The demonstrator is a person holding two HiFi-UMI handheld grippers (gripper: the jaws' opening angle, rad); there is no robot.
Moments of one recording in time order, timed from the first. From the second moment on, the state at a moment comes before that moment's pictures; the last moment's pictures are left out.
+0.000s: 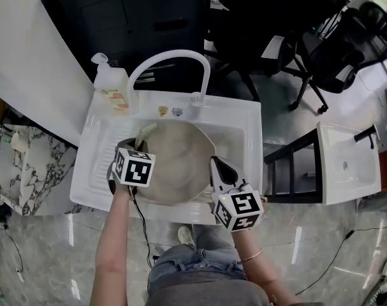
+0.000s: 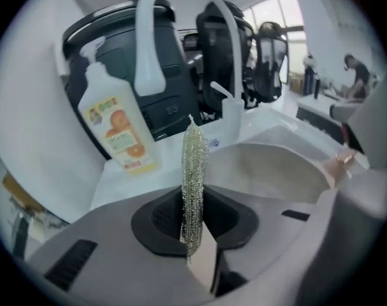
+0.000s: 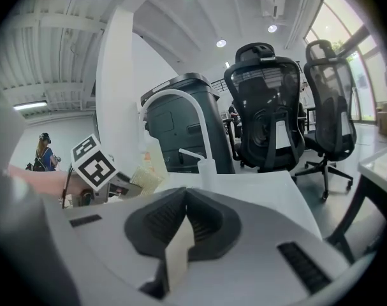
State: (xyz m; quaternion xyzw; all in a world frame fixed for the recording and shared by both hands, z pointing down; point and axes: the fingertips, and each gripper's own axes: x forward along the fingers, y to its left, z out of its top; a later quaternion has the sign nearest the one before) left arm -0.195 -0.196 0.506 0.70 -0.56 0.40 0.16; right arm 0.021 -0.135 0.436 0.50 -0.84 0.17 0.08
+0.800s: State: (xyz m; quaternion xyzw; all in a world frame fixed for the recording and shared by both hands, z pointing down) left arm -0.167 -0.165 0.581 0.54 -0.23 0.79 -0.15; right arm 0.064 -0.113 0.425 0.55 -0.82 0.17 0.07
